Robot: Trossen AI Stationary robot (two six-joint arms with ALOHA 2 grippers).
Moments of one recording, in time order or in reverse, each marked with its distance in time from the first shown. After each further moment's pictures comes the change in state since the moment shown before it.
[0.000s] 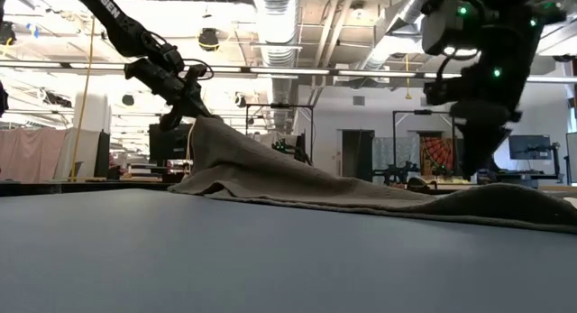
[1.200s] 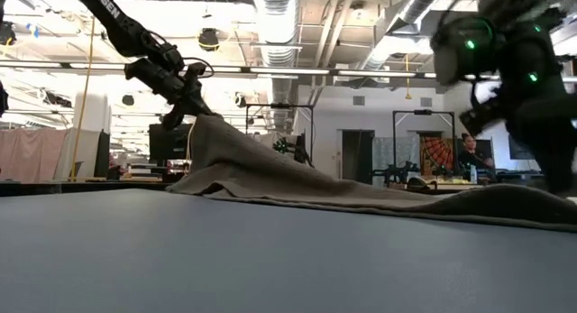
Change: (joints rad) left arm 0.001 0.000 0.000 0.028 0.037 0.016; right arm -0.061 -0.007 -0.038 -0.225 -0.398 -0.174
